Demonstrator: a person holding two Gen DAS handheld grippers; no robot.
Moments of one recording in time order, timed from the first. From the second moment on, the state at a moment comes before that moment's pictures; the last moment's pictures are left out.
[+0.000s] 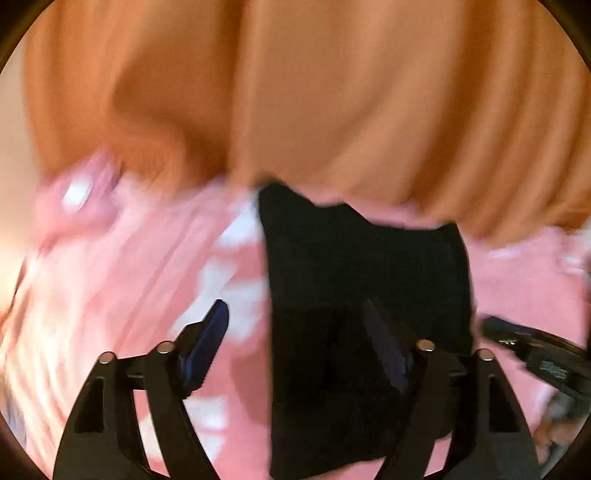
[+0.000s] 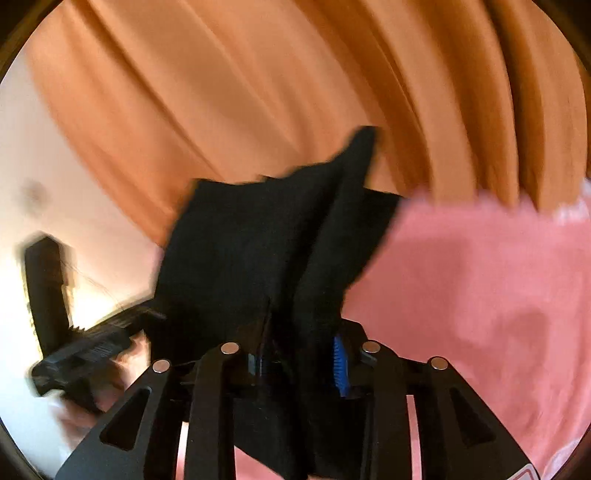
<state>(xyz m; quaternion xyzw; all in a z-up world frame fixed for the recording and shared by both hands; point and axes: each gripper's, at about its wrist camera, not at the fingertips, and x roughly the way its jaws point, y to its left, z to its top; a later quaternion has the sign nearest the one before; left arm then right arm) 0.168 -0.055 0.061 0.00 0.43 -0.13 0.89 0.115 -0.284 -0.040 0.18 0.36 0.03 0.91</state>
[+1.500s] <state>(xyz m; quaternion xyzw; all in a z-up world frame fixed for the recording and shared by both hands) 0.017 -0.040 -0.008 0.05 0.45 -0.08 0.89 -0.008 -0.228 -0.119 0.10 0.37 -0.09 0.92</state>
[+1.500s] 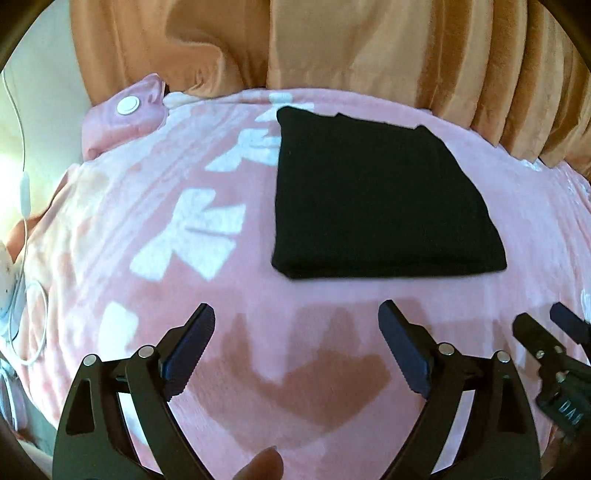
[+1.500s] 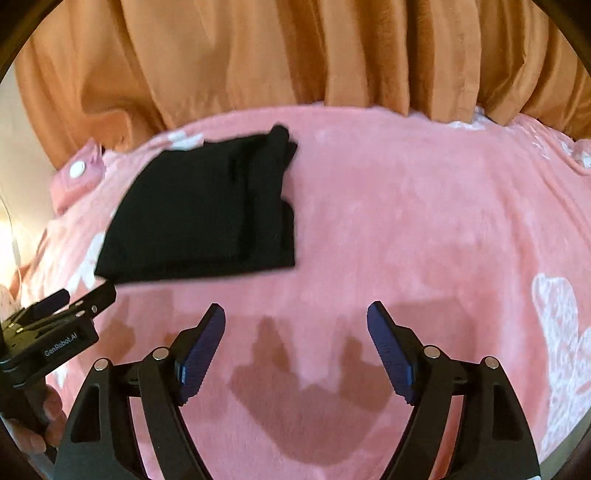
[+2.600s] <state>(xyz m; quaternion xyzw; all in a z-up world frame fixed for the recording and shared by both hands) 0.003 -0.051 -0.023 0.08 0.44 -0.06 0.89 -0.009 -0.203 -0.128 0.06 0.39 -0.07 0.92</state>
